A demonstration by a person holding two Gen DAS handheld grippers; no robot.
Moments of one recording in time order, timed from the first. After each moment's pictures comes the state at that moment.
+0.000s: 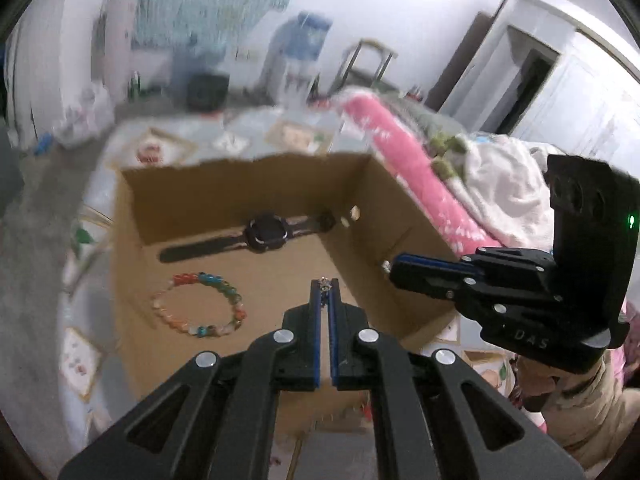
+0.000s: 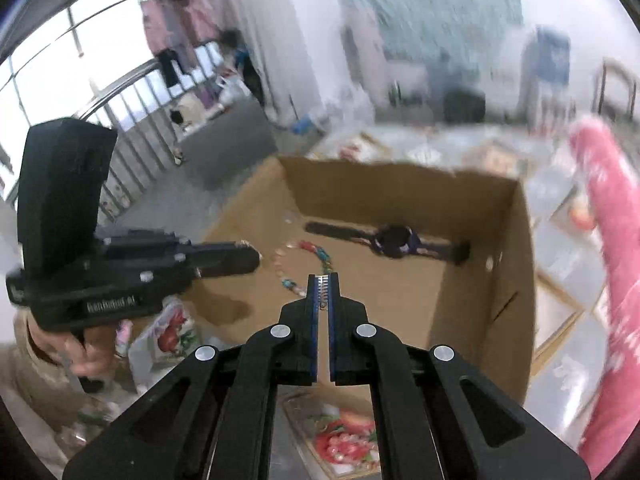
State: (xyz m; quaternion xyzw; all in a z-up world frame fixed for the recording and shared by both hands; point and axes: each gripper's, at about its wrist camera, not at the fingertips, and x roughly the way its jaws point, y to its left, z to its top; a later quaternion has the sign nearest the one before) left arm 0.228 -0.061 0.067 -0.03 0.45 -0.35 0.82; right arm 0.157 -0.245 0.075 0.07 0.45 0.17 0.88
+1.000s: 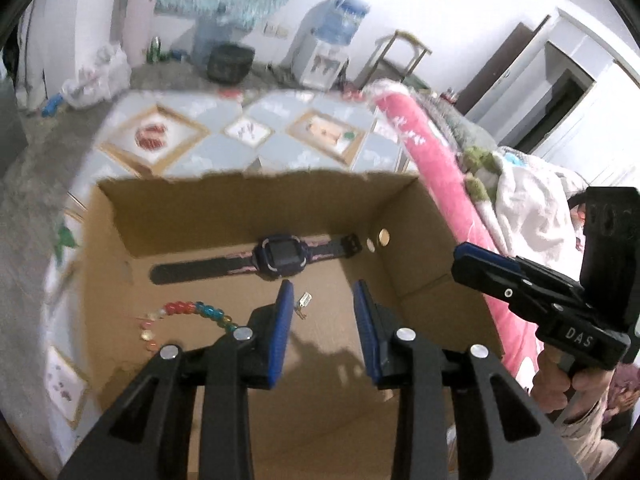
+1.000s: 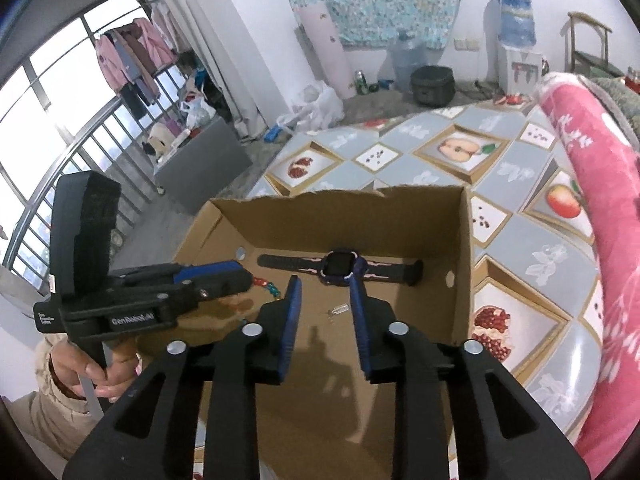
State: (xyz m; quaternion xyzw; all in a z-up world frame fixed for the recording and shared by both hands) left arm 0.276 -0.072 0.065 -0.06 0.47 -0.31 0.82; right arm 0.167 -0.295 0.095 0.12 0.42 0.13 0.89
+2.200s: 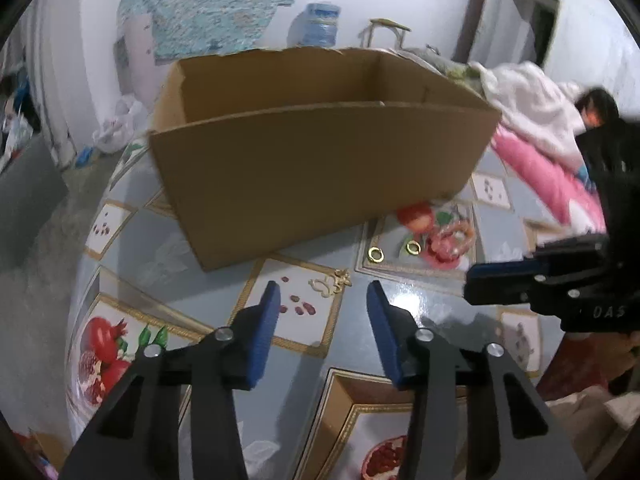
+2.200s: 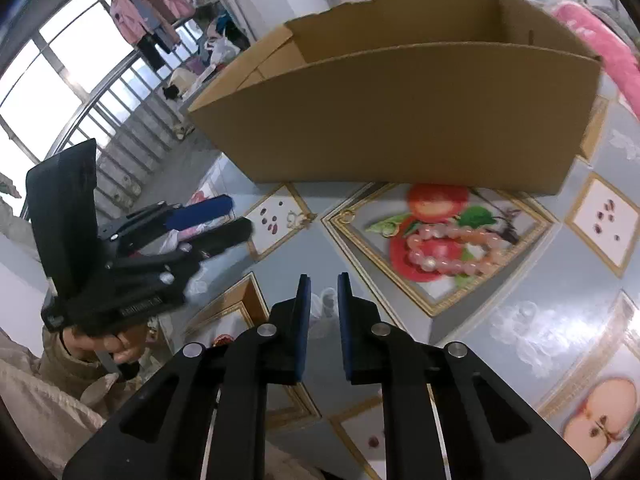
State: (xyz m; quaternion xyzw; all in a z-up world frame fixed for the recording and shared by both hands) left arm 0.082 -0.023 -0.027 0.08 0.41 -0.29 0.86; right arm 0.032 -0.190 -0.021 0.11 0.50 0.17 0.84
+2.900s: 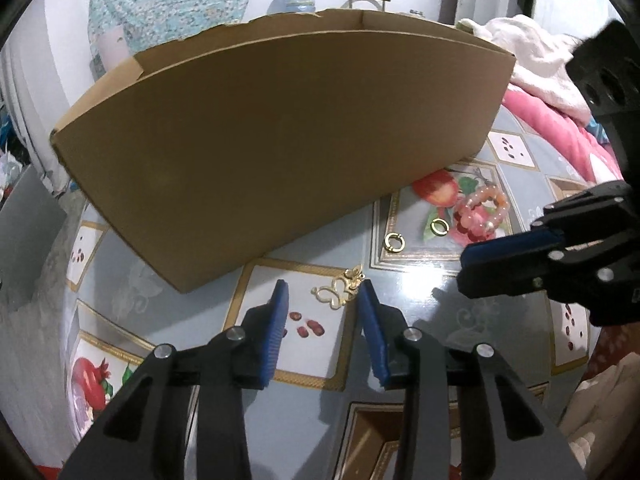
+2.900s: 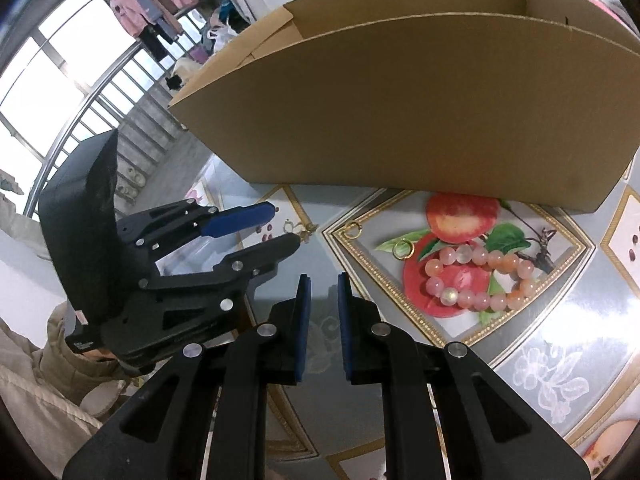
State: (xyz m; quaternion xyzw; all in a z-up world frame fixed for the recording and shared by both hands) left arm 0.108 -0.050 -0.057 0.15 0.42 -0.29 0.85; right arm 0.047 -0.204 -0.032 0.13 0.51 0.19 0.83
